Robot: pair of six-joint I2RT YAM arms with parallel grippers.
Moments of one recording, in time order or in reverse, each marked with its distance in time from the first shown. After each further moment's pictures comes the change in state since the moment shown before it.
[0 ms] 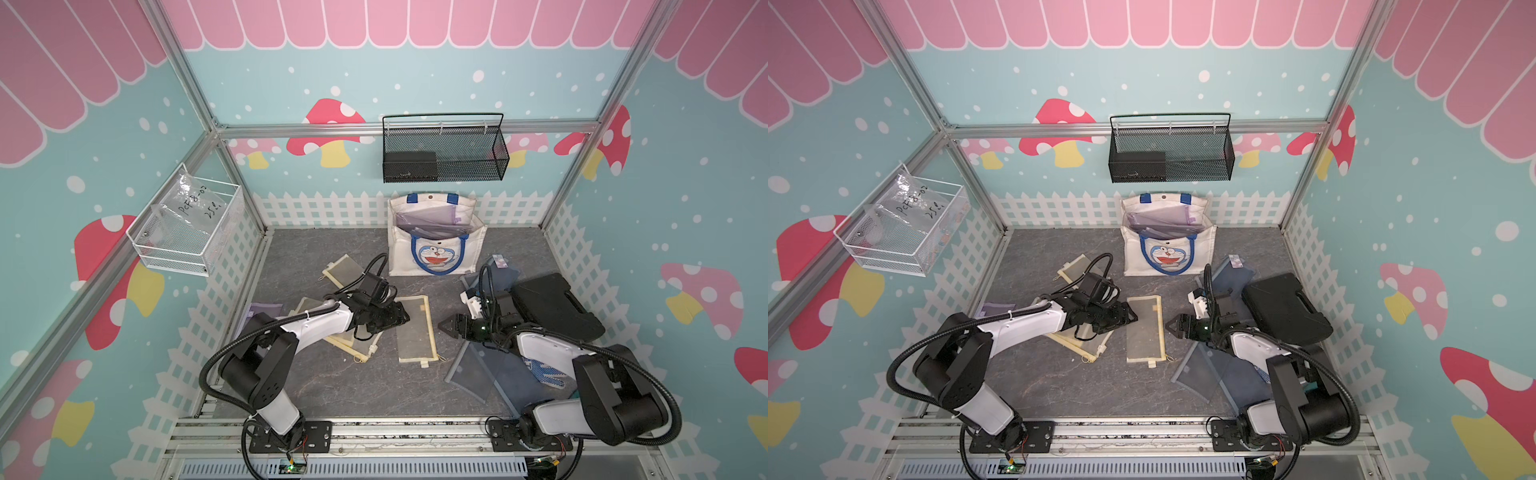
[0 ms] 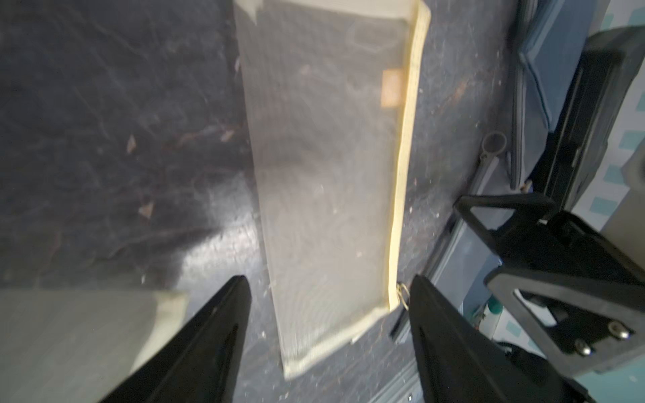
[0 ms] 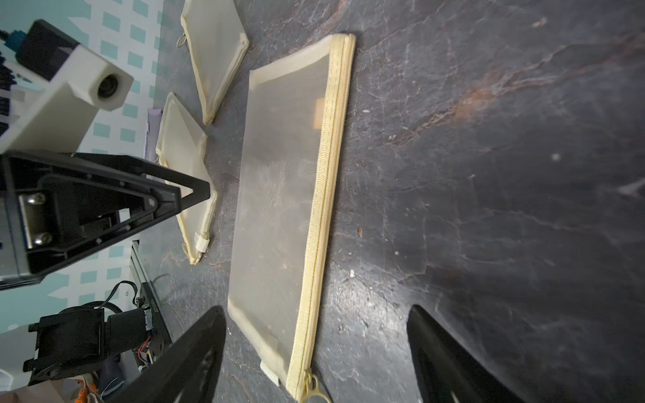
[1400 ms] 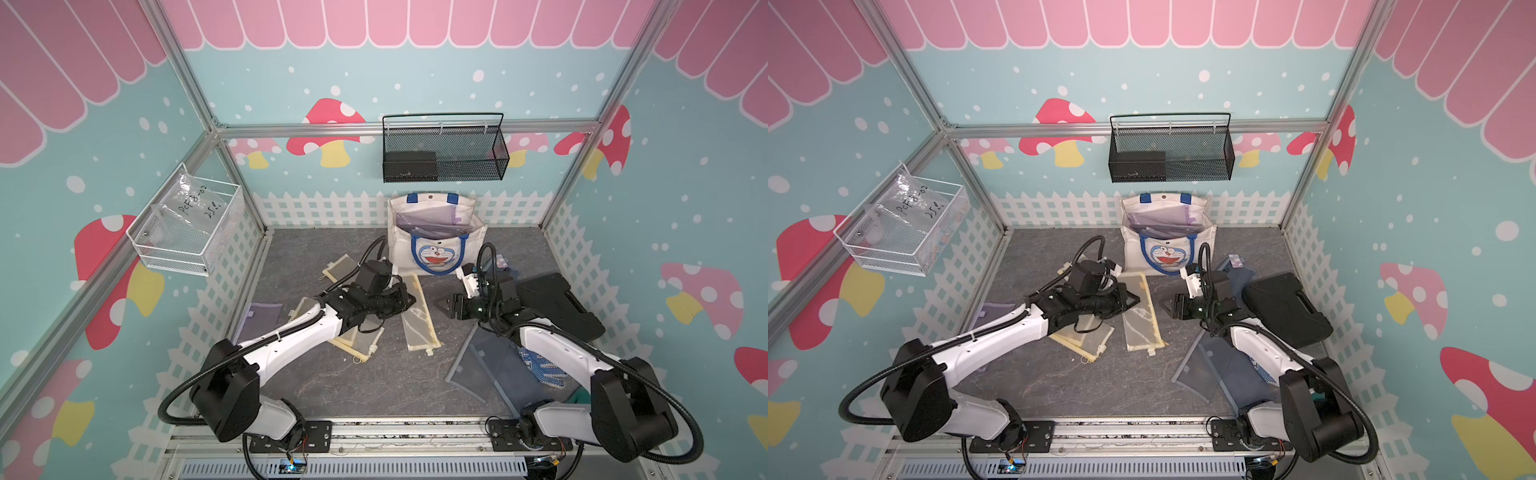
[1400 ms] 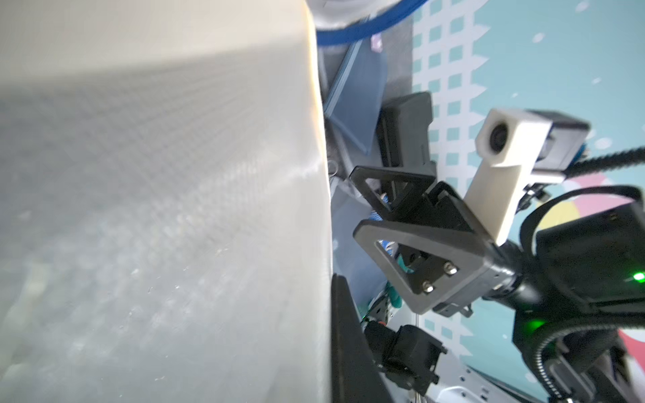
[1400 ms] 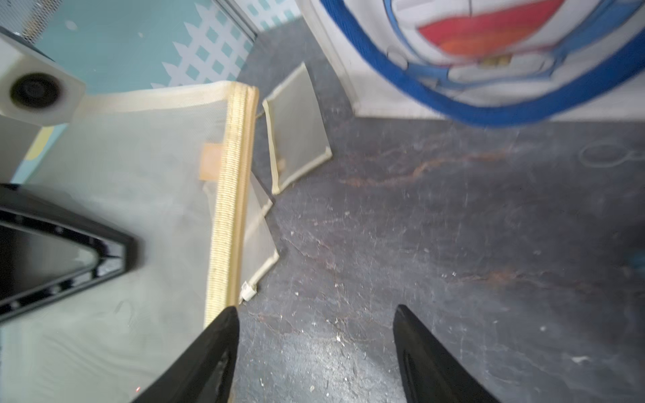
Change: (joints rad) left arm -0.110 -0.307 0.209 -0.136 -0.126 -0.163; right arm 0.048 -0.243 0.225 -0.168 0.121 -0.101
